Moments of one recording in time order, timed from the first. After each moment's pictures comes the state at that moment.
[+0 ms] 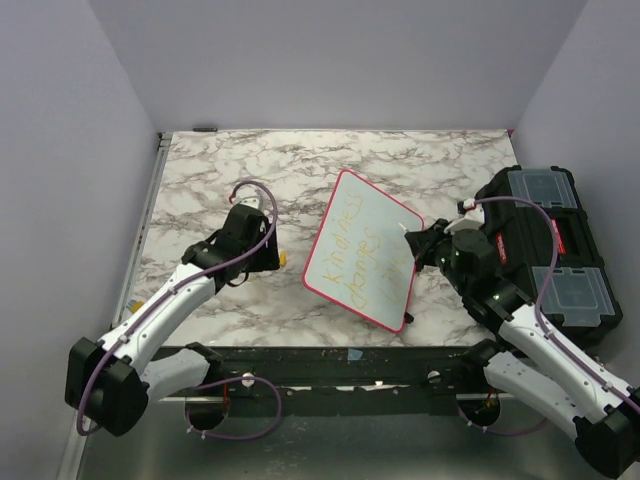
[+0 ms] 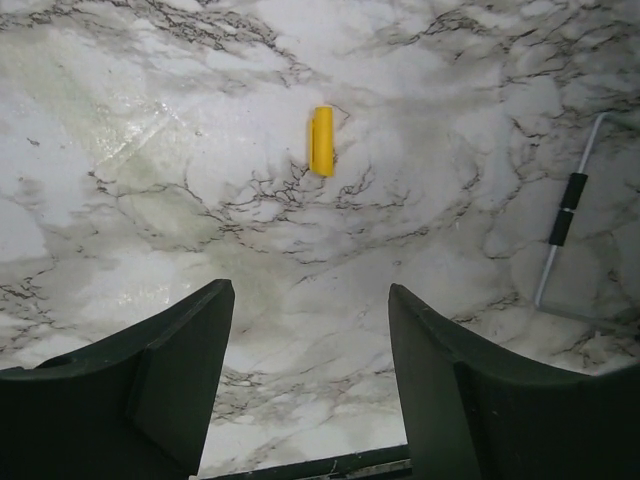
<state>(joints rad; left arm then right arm) -0.49 1.05 0.84 -0.62 -0.13 -0.48 0.55 0.77 0.57 -0.11 0.26 0.59</state>
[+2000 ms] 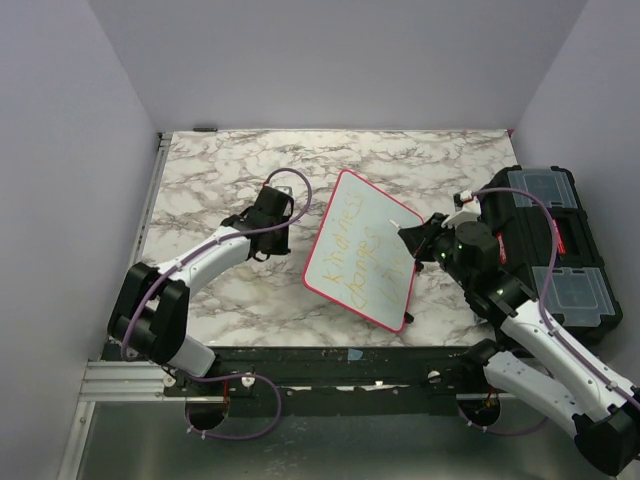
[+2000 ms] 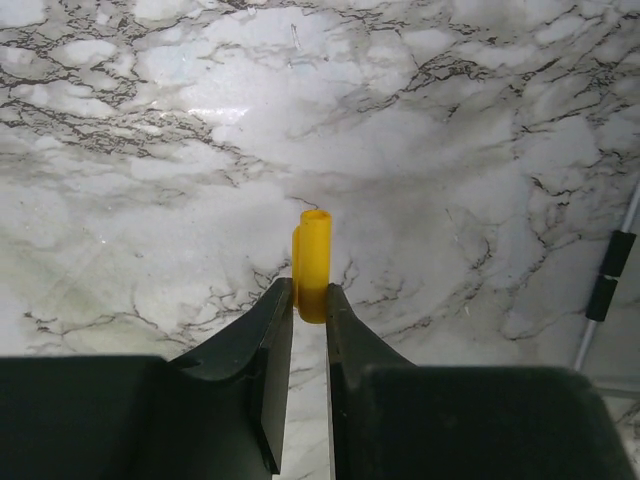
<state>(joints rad) -0.49 1.51 0.97 -0.42 -0.08 -0.36 0.55 0.79 0.65 -0.14 0.14 0.58</state>
